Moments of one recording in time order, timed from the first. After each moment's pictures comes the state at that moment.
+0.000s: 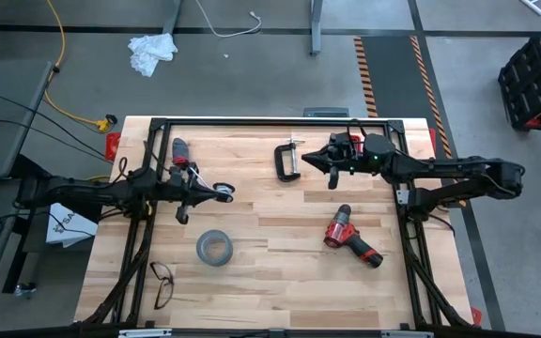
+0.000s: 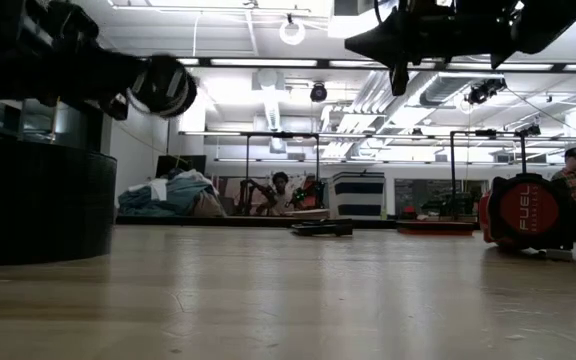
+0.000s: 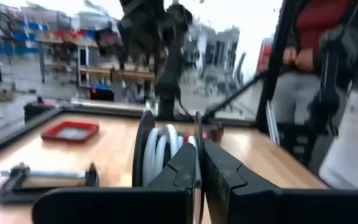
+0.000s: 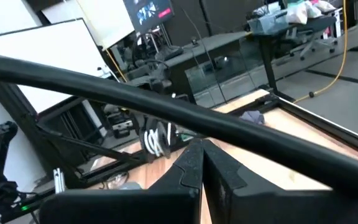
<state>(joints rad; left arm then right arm) 0.10 0.53 0.01 0.60 0.15 -0.11 -0.27 1.14 0.60 0.54 -0.18 0.36</state>
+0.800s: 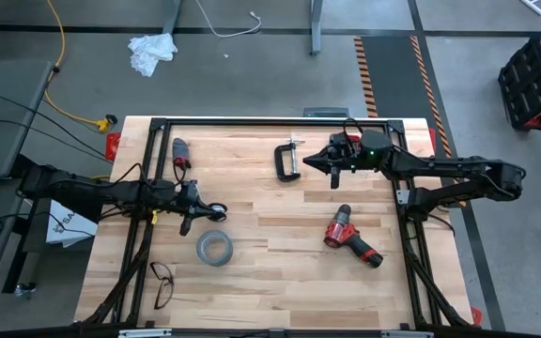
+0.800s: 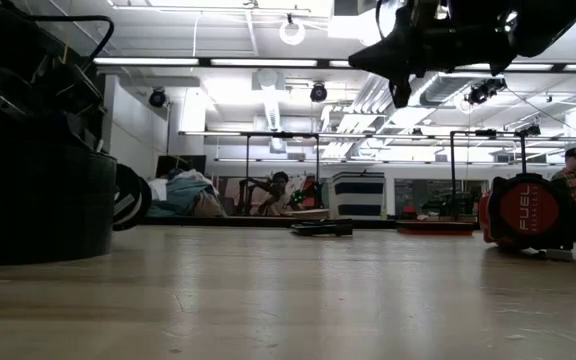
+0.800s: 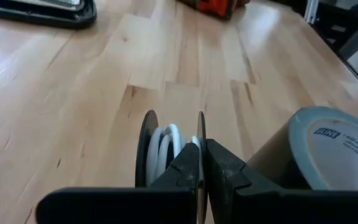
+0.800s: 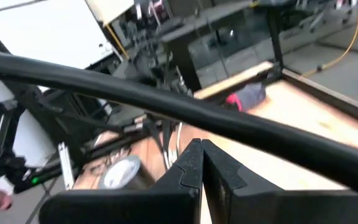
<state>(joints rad) -0.04 0.53 0.01 0.07 0.03 -0.23 -0.34 1.15 0.60 0.44 -0.30 0.35</state>
